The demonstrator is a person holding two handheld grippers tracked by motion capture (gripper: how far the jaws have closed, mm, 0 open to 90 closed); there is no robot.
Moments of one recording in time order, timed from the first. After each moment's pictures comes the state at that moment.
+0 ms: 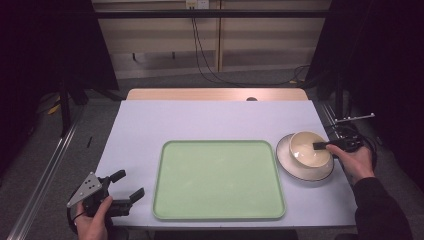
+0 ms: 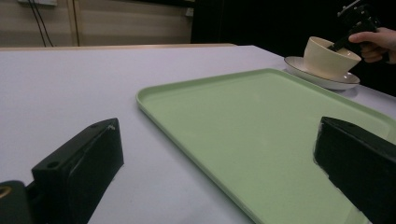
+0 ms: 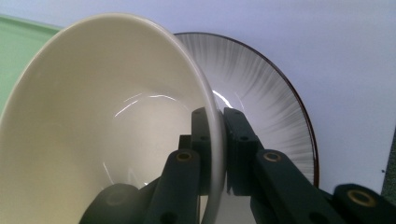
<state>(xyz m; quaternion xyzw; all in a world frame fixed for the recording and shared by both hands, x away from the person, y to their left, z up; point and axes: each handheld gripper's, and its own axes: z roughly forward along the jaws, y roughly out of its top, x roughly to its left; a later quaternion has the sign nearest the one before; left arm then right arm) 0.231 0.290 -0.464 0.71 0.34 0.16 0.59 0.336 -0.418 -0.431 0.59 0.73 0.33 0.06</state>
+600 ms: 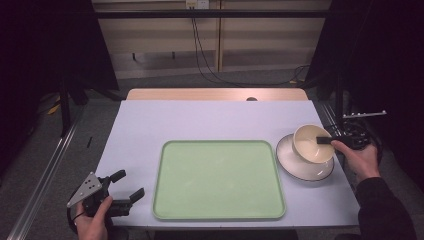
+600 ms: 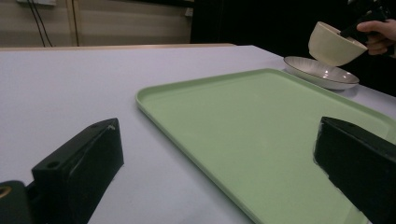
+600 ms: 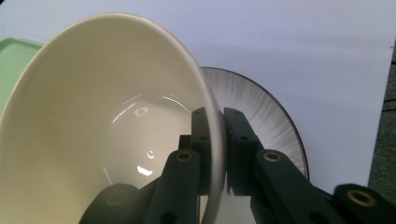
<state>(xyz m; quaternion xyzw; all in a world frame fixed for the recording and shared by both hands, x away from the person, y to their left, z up) 0.230 0.290 -0.464 0.71 0.35 0.16 0.59 0.327 -0.421 -0.409 0.57 0.72 0.37 0.09</state>
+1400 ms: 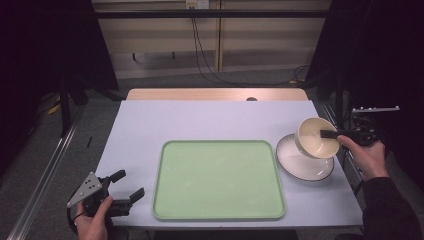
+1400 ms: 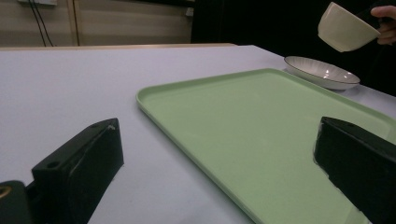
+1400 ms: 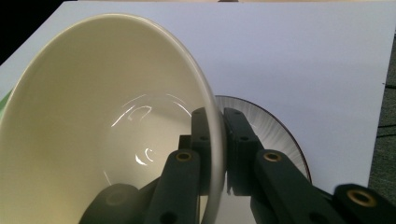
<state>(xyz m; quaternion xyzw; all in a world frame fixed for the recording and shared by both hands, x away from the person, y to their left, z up) 0.231 0.290 -0.464 0.71 0.34 0.16 0.59 0.319 -0.420 -0.381 0.56 0.71 0.41 0.10</state>
